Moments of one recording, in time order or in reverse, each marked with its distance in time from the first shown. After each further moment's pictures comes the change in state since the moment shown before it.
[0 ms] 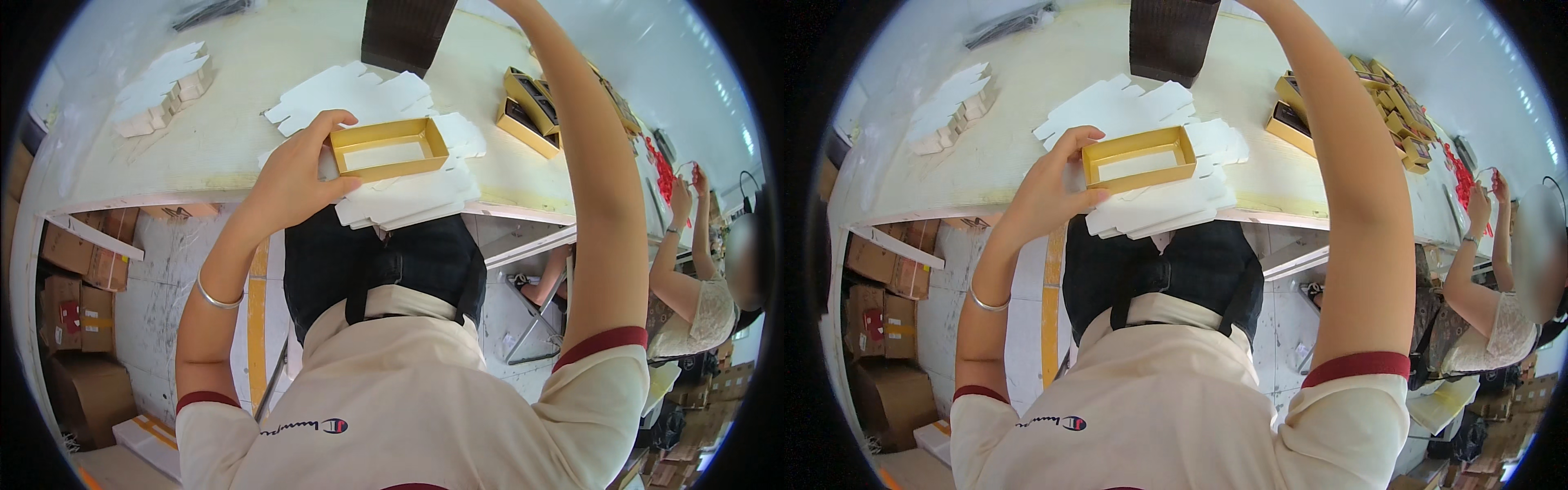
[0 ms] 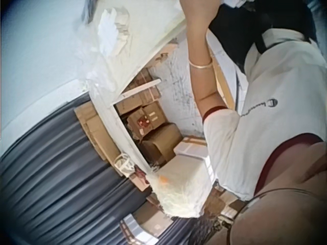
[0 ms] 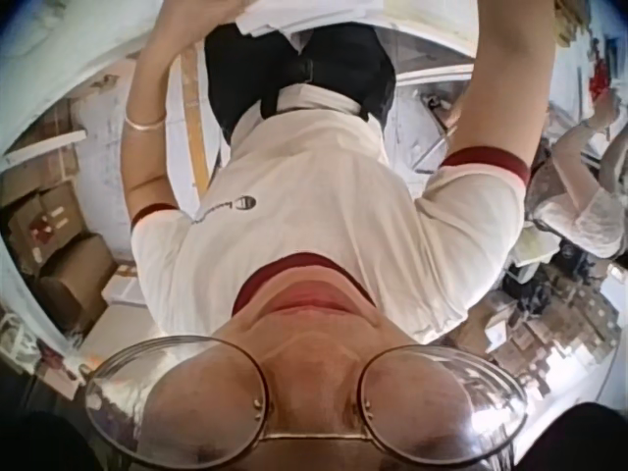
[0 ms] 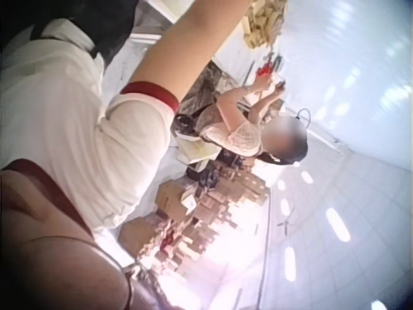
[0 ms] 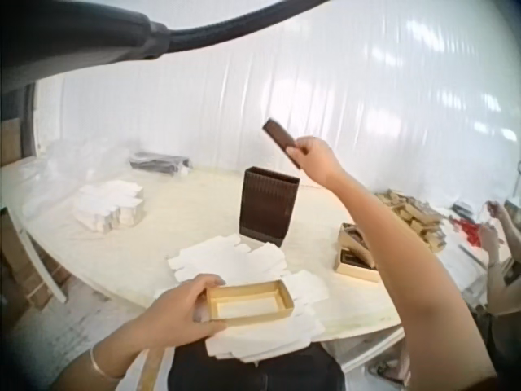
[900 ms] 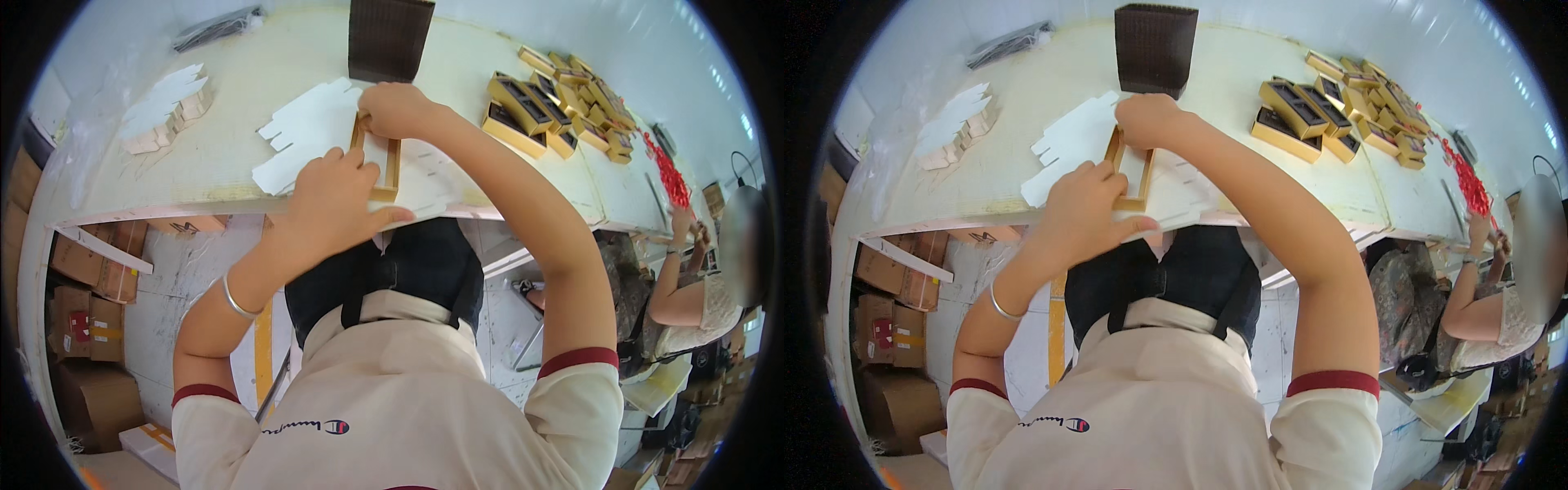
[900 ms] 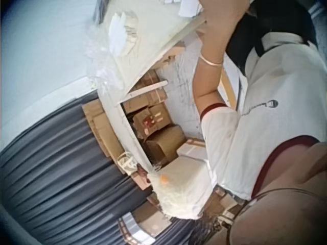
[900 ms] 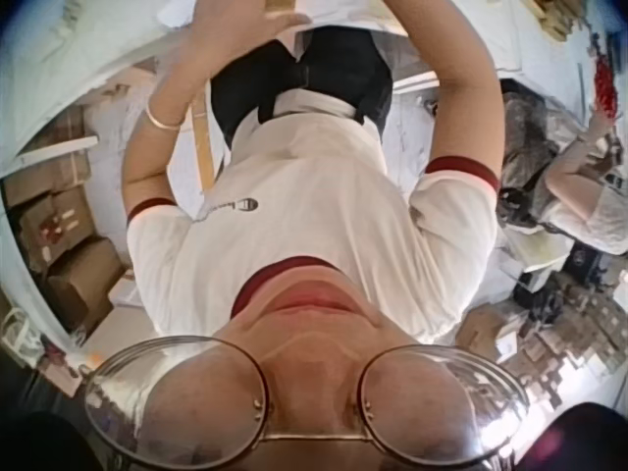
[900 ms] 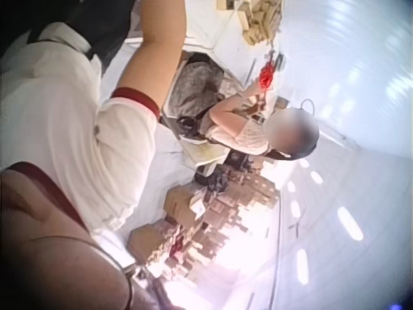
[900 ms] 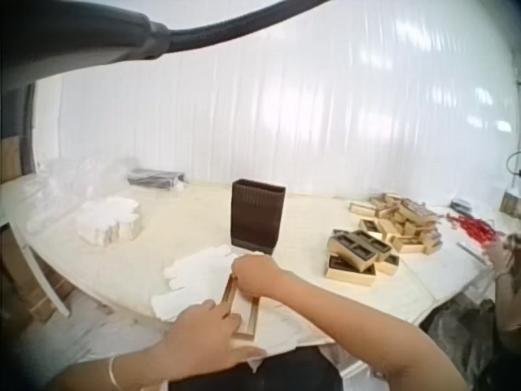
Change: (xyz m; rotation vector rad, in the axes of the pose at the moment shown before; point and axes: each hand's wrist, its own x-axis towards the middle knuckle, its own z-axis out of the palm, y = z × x) left_hand 0.000 0.052 0.031 0.507 0.085 0.233; right_hand -0.138 -0.081 0.087 -0.226 -0.597 -0.212
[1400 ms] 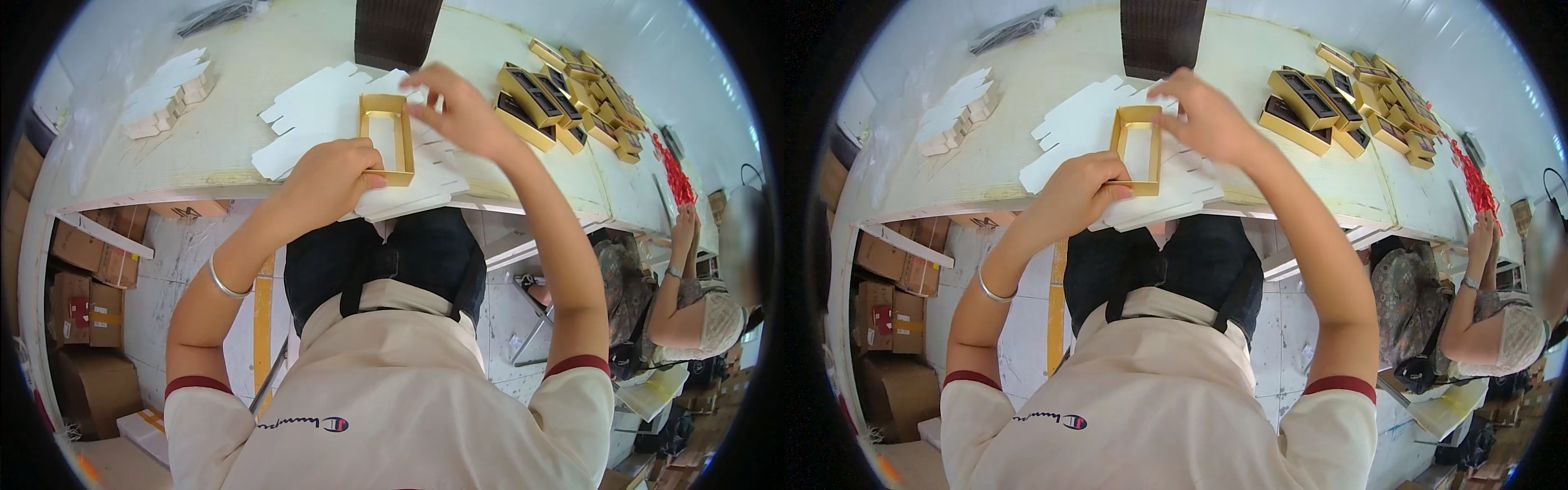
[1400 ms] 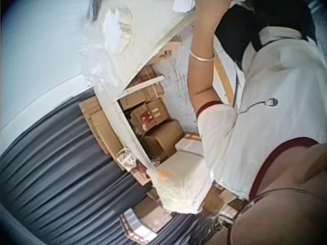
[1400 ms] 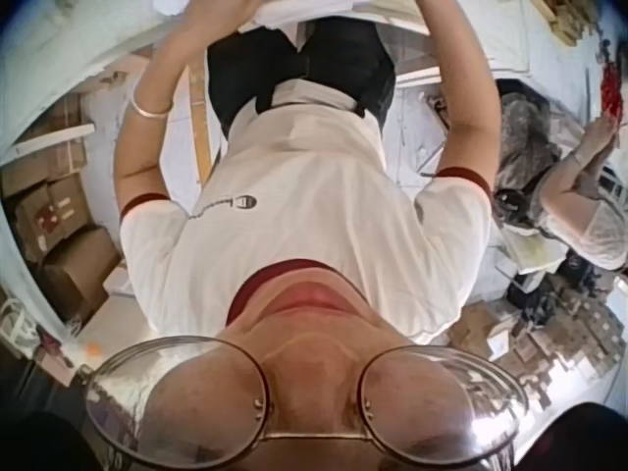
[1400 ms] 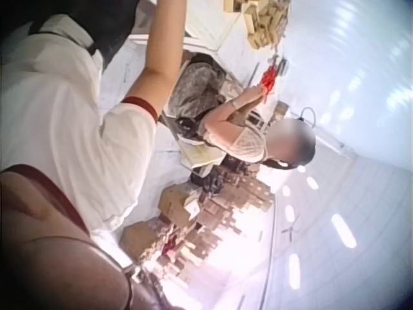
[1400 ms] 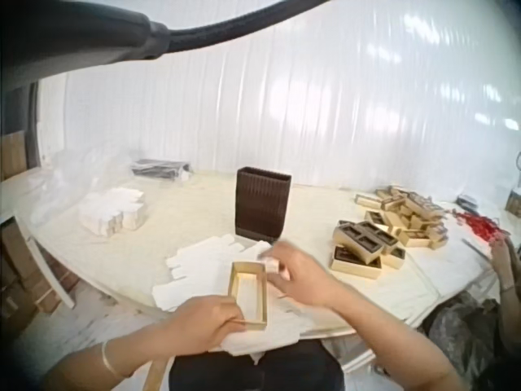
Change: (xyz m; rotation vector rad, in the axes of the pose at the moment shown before) left_hand 0.005 -0.023 0.004 -0.380 -0.145 0.004; right_hand -0.078 0.008 -0.015 0.588 0.311 -0.034
